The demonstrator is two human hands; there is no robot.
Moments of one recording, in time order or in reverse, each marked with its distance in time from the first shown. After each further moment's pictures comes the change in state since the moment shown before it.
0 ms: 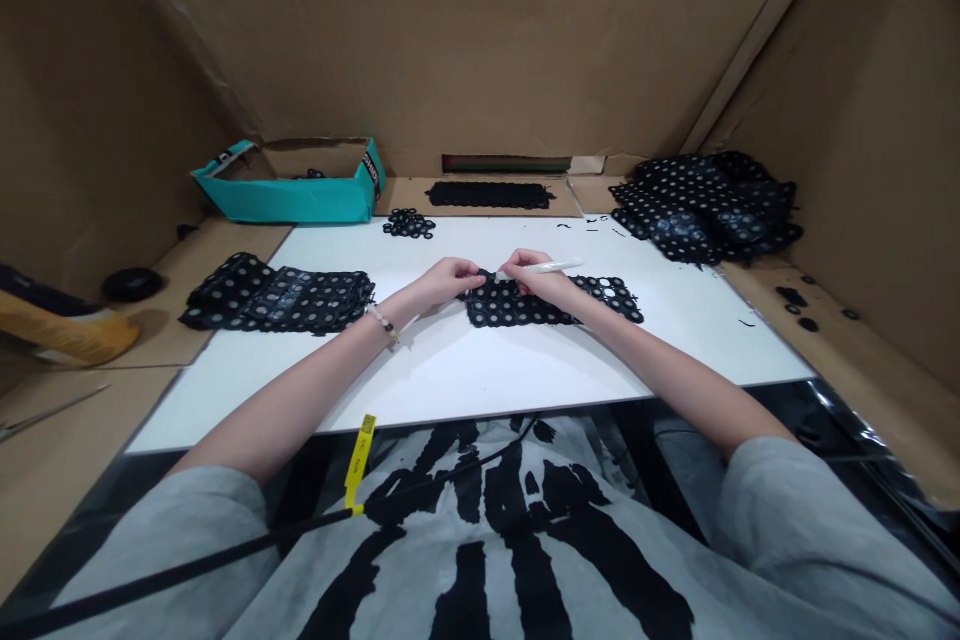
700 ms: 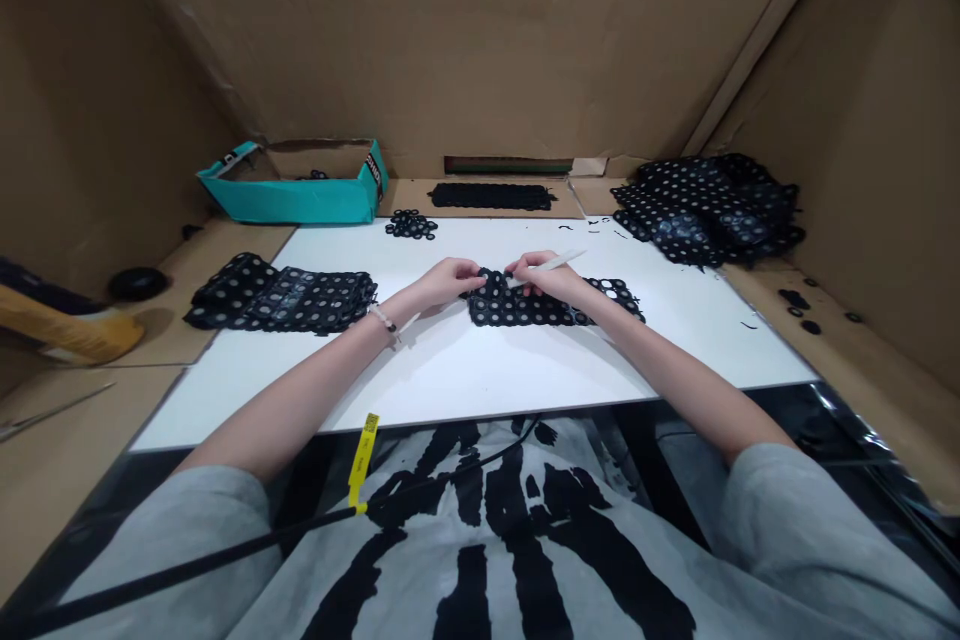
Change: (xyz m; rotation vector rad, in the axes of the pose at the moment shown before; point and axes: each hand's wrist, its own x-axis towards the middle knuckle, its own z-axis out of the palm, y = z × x) left_hand 0.009 -0.016 -0.006 0.095 -0.020 0.097; right_hand -0.002 -0.010 -0.011 -0.100 -0.048 0.126
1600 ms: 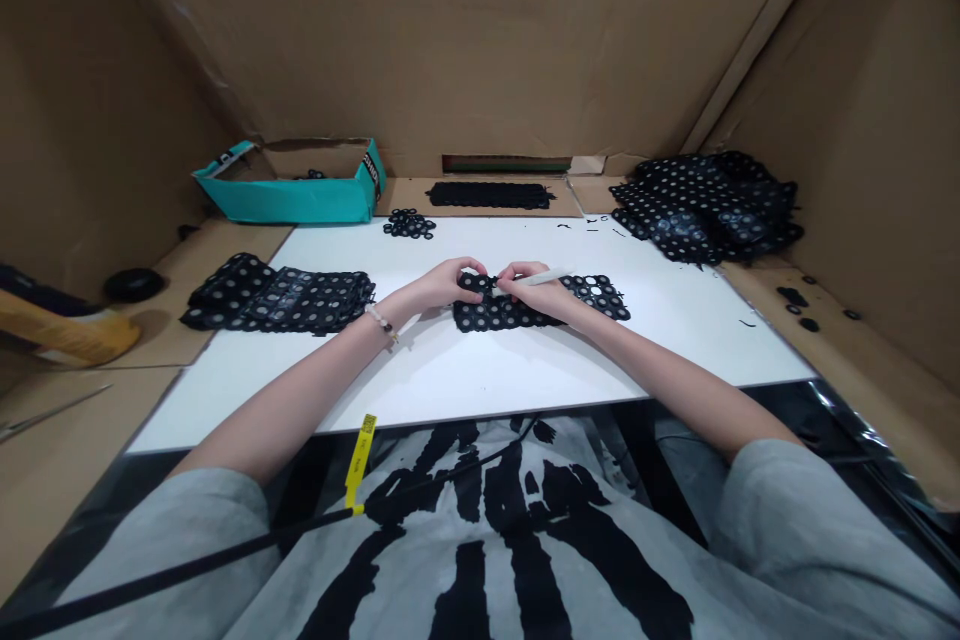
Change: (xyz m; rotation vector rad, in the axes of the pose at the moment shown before) left_hand -0.002 0.005 -0.004 0.065 -0.046 -0.052; right_hand -0.007 0.008 0.022 -0.124 0.055 -0.153
